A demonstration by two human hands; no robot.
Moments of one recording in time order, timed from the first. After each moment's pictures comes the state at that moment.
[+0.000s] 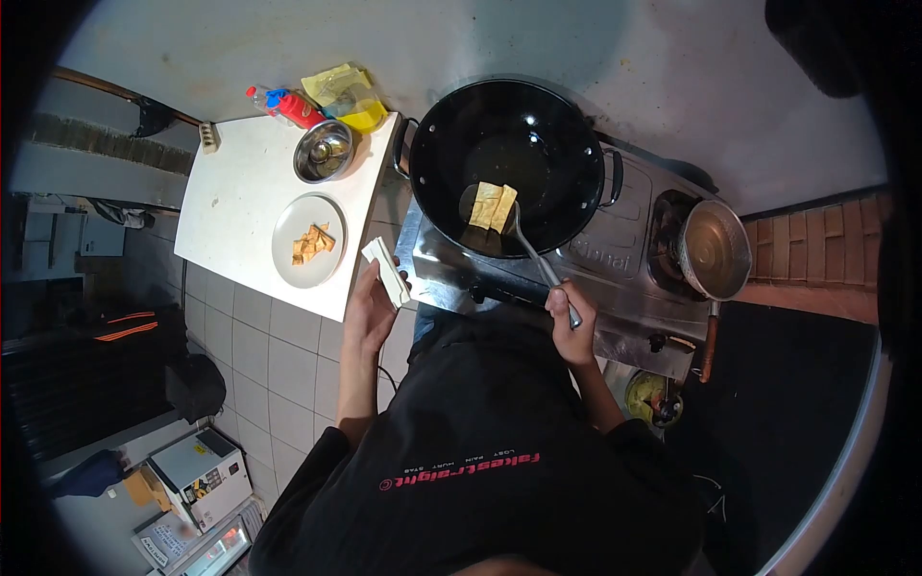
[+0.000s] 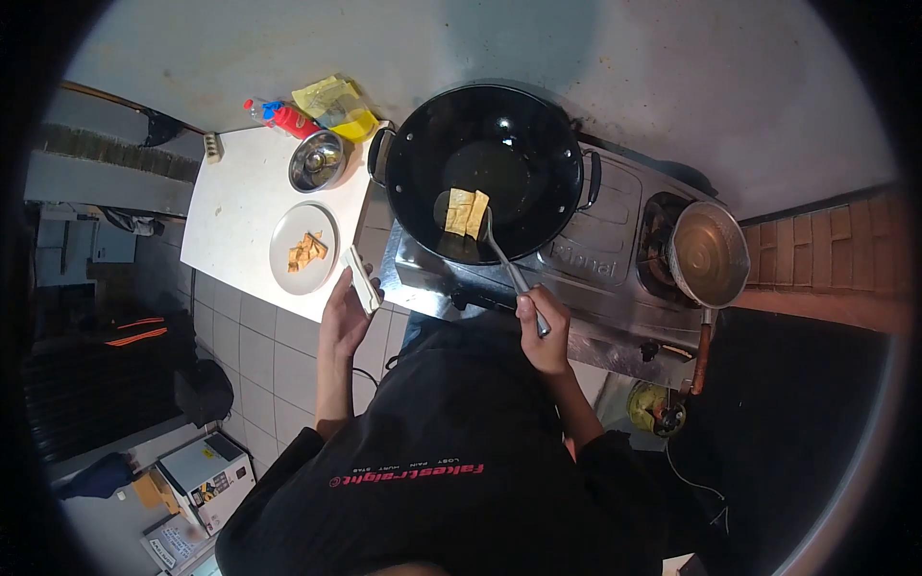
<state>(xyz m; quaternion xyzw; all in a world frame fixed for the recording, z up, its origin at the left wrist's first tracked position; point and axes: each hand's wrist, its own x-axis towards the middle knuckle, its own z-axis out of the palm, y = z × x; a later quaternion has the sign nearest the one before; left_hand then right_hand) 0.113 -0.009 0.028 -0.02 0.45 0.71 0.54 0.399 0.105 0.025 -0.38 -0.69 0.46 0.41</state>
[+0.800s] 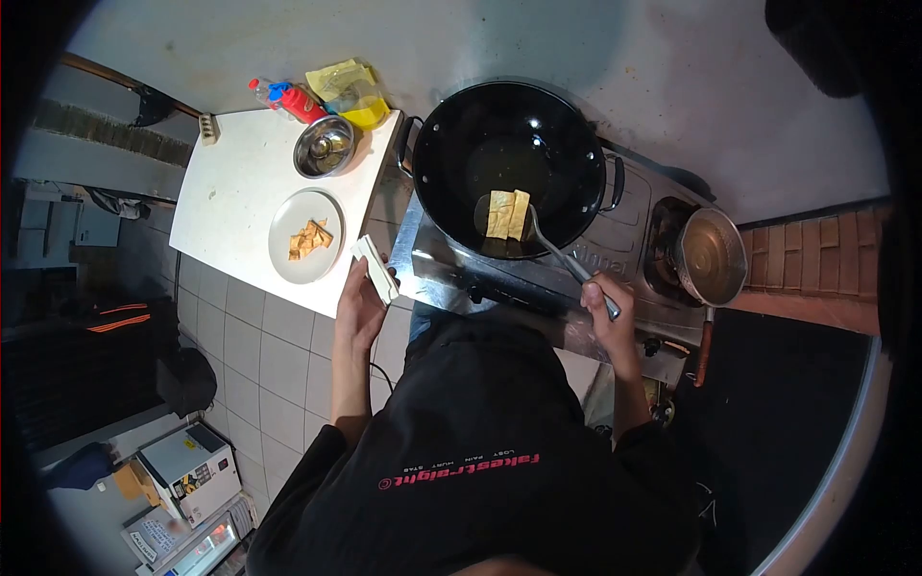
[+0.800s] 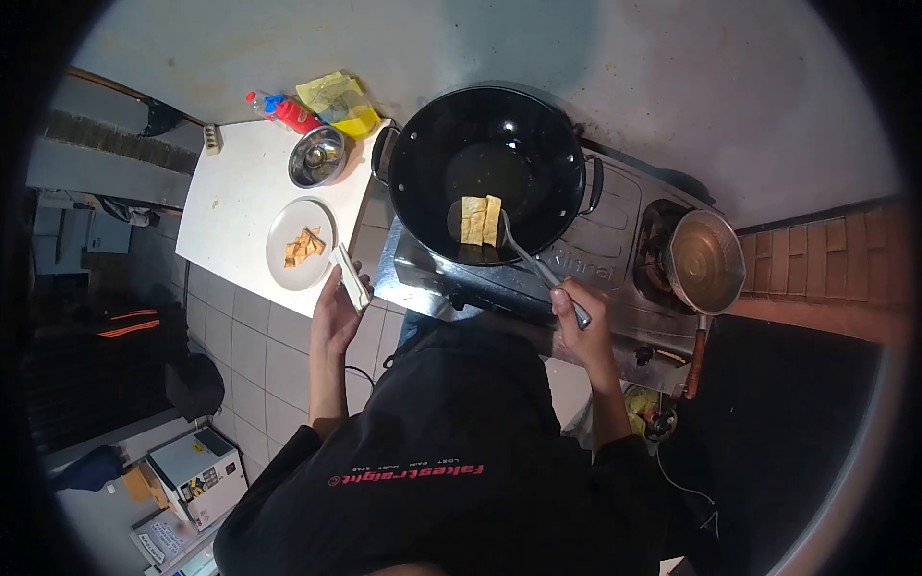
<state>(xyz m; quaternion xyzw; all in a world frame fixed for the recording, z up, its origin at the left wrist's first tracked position) 0.104 -0.014 0.028 -0.04 0.44 0.73 0.52 0.437 0.149 0.061 -0.34 -0.75 0.44 0.34</state>
